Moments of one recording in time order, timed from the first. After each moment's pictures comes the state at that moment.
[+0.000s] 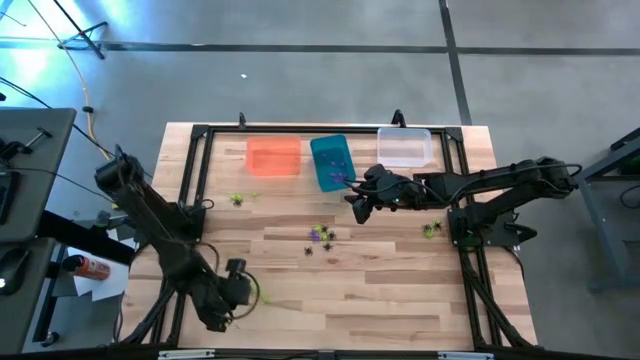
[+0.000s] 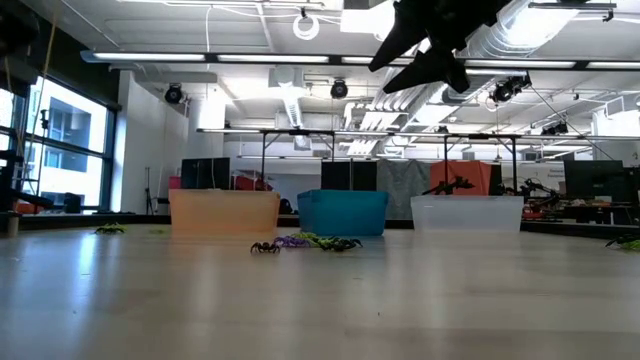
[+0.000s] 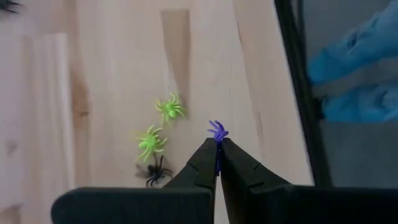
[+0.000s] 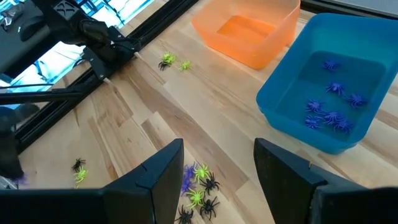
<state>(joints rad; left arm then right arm) -0.91 1.41 0.89 -0.53 -0.25 -0.72 0.07 1.30 0.97 -0.28 0.34 0.73</state>
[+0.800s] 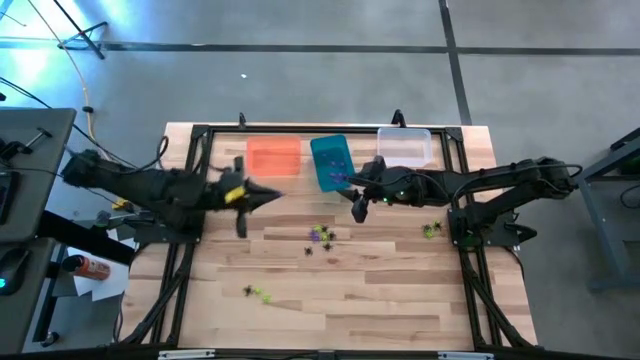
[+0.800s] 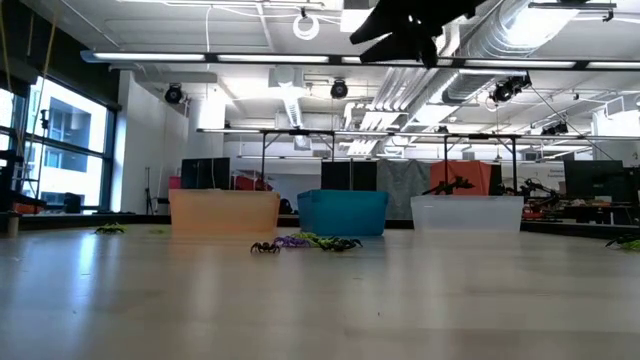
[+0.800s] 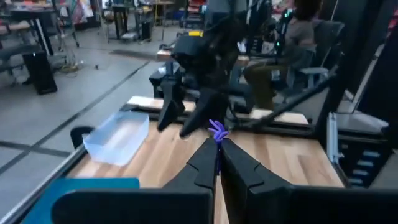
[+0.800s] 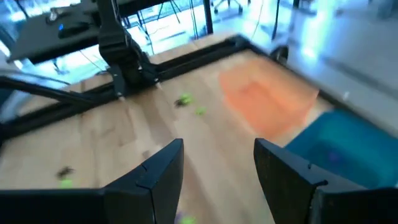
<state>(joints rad) -0.27 0.91 0.89 -0.12 -0.43 -0.09 0.05 1.30 0.97 -0.06 0.34 0.29</state>
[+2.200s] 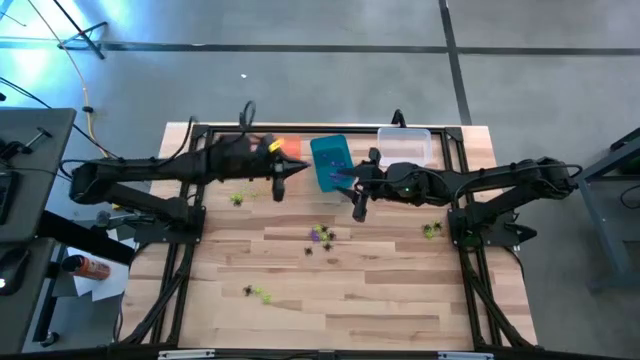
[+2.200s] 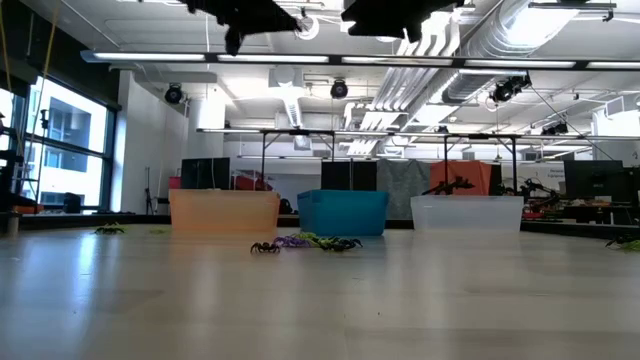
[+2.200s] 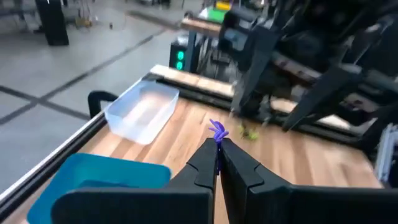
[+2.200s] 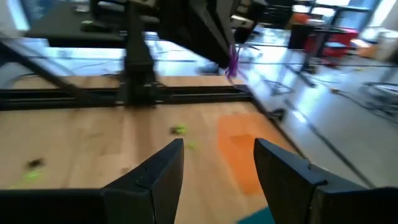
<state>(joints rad) 0.19 1.16 0.94 -0.02 -0.03 -0.16 0.04 1.30 0.97 0.09 0.33 -0.05</state>
